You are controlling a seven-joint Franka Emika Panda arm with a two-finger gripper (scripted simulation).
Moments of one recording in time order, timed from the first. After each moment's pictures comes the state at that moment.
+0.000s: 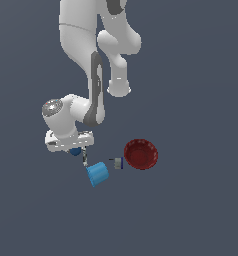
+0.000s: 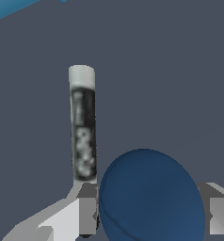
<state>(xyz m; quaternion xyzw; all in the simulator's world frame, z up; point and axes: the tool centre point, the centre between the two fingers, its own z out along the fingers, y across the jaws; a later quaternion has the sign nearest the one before) -0.017 -0.219 0.032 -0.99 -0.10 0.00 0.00</state>
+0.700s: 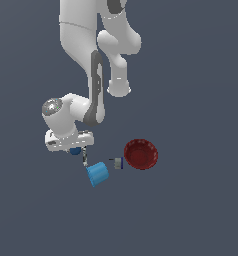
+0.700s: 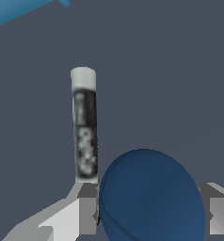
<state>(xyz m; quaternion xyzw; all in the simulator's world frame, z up) -0.017 -0.218 0.035 -0.99 -0.10 0.00 0.00</state>
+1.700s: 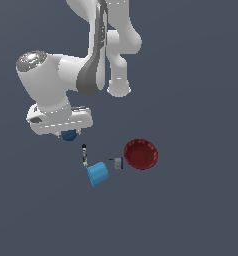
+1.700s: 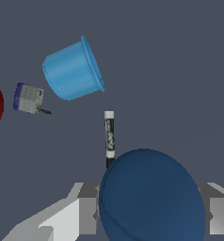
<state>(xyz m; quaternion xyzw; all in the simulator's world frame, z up) -0.002 -0.199 0.187 -0.99 -0.10 0.00 0.00</state>
